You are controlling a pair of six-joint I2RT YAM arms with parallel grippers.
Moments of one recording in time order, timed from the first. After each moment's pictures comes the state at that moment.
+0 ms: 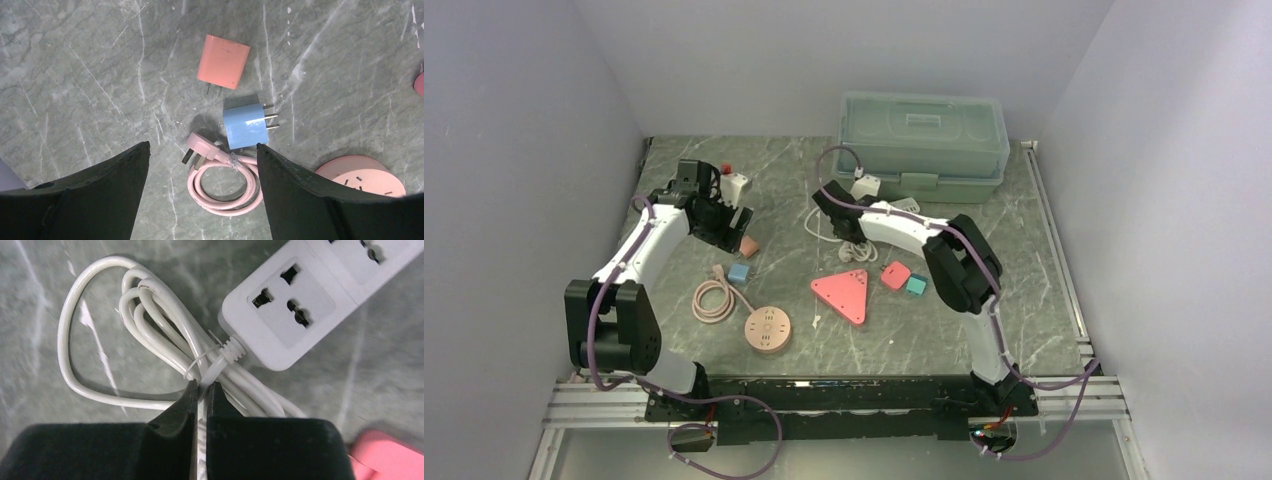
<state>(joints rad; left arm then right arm) -0.08 1.49 1.17 -0.73 0.13 0.36 0.74 2.15 1.62 -0.54 0.55 0.97</state>
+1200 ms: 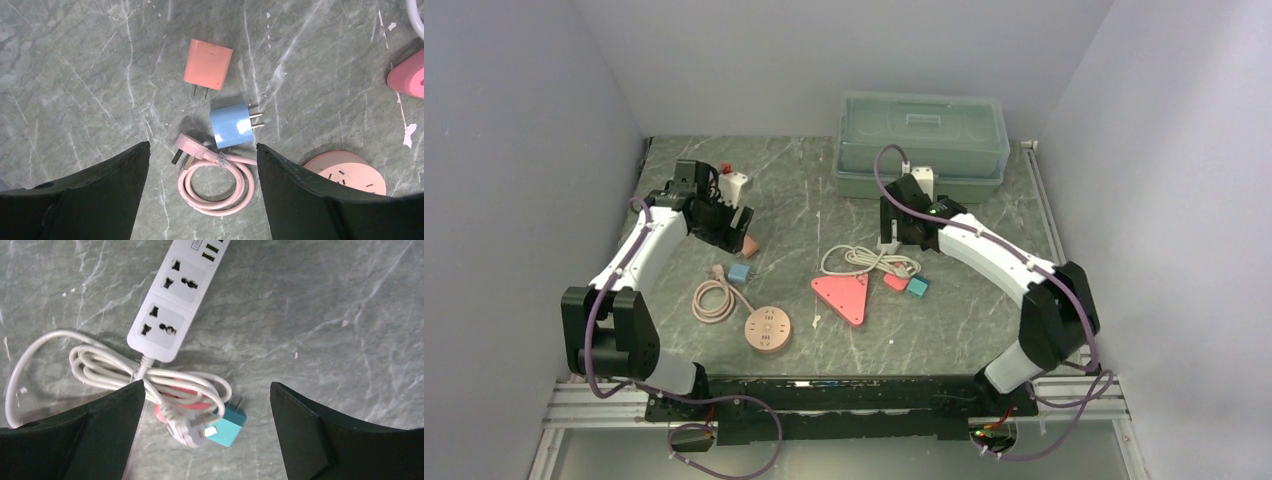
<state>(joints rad) -0.08 1.47 1.17 -0.75 0.19 0.35 0.58 1.51 1.18 -0.63 0.47 0.46</state>
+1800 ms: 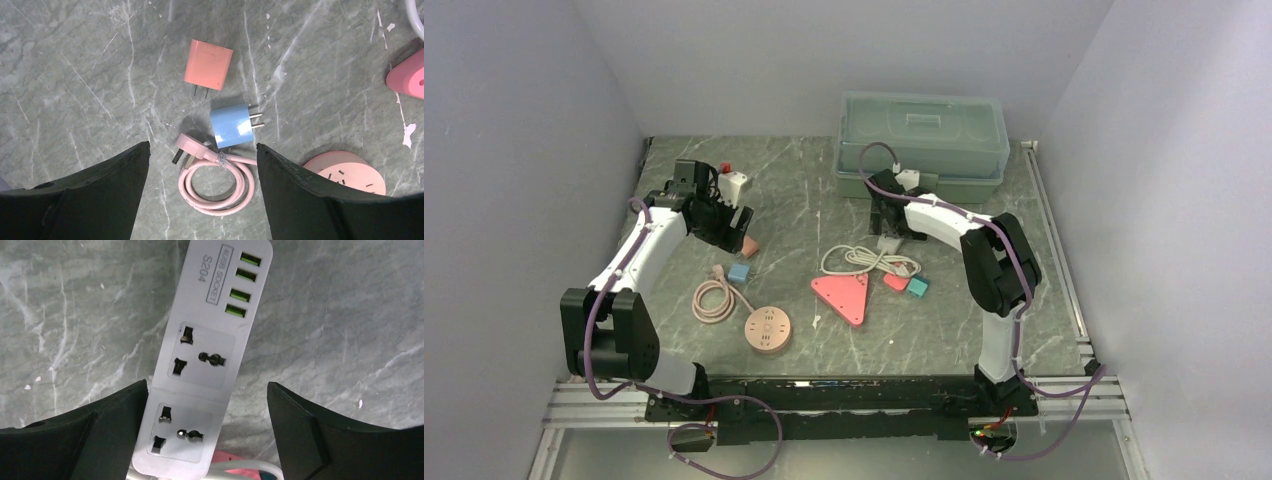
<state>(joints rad) -0.08 1.45 1.17 -0.75 0.19 0.35 0.53 1.95 1.38 -0.55 0.47 0.60</state>
